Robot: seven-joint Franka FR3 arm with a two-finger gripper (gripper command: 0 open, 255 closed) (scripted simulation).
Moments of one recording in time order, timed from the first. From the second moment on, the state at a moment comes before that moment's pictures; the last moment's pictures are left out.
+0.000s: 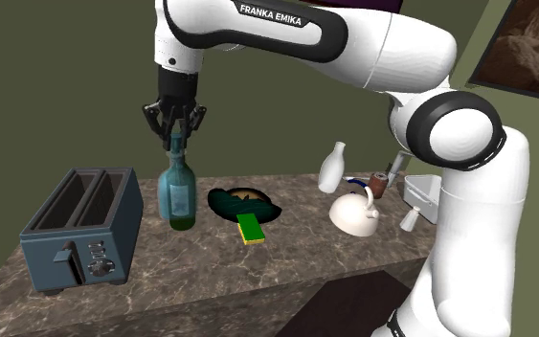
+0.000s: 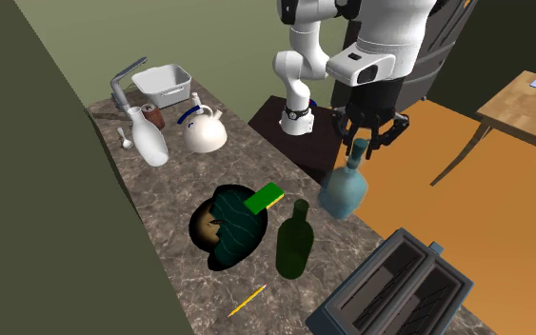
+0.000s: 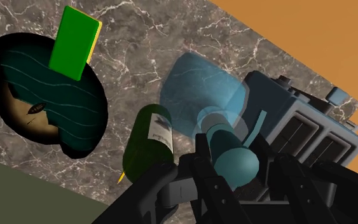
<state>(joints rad) 0.22 0.34 0.33 -1.20 -0.05 1.60 0.46</state>
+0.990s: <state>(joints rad) 0.23 0.39 0.32 -0.92 -0.07 1.37 0.44</state>
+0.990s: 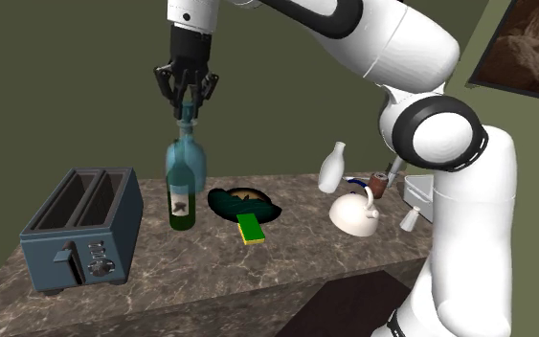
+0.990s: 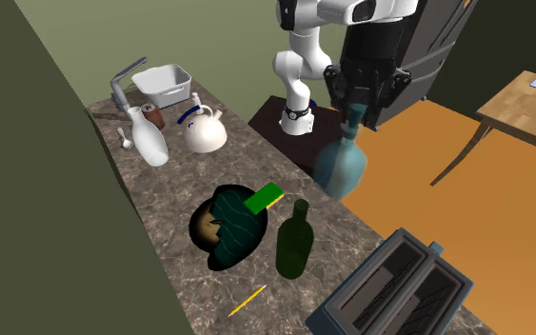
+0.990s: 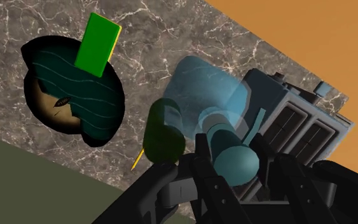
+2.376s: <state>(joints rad) -0.14 0.05 0.13 -1.31 0.08 1.39 -0.06</state>
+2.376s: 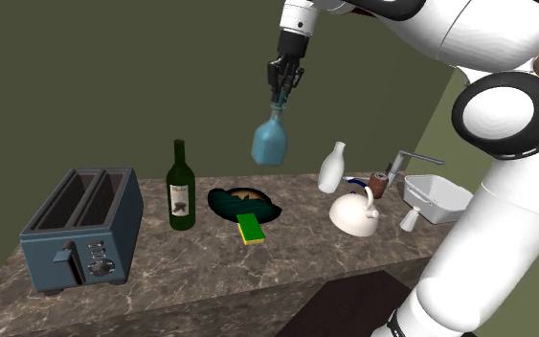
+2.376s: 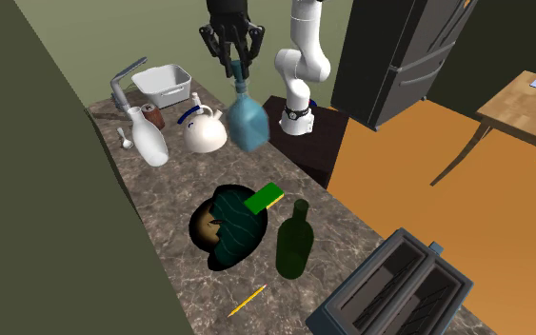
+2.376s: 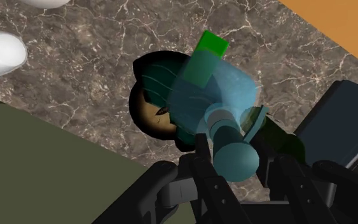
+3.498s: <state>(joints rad) -0.38 0.21 -0.06 -1.04 0.11 1.24 -0.46</state>
